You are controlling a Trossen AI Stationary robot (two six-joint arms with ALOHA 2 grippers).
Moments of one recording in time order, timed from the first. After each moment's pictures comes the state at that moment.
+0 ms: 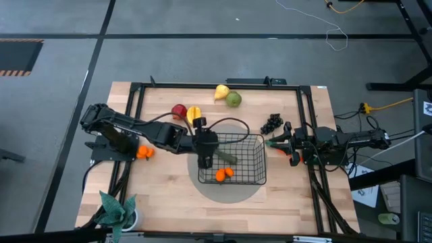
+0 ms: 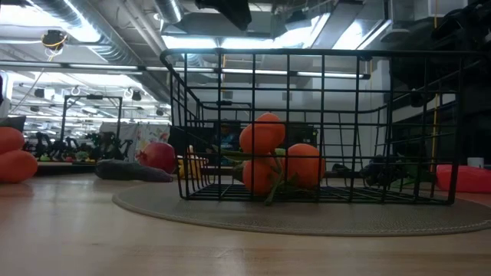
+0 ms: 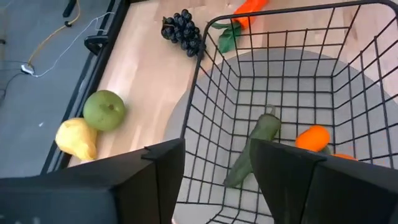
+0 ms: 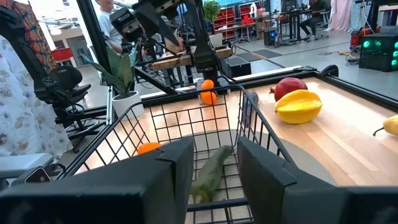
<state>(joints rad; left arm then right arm) -0.24 1.60 1.48 -0.64 -0.55 -0.09 0.12 0.05 0.01 0.04 0.09 0.21</state>
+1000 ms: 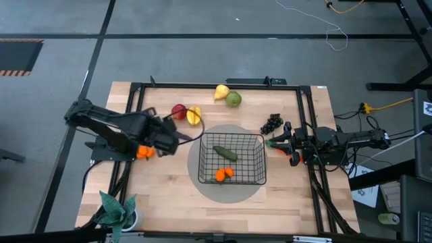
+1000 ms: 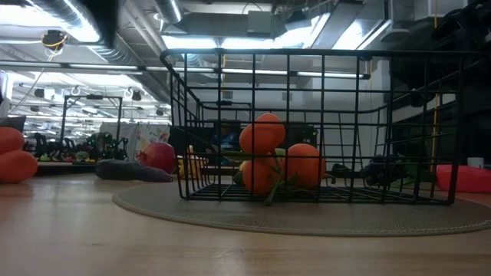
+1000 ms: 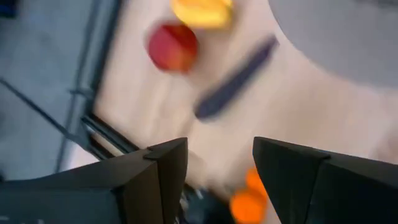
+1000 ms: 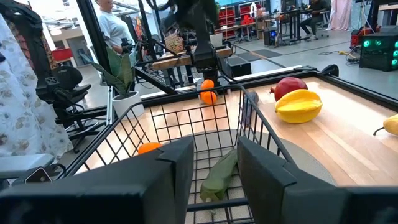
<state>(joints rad) -0.29 1.36 1.38 -1.57 -0.51 -0.72 0.12 0.05 0.01 0.04 0.09 0.21</state>
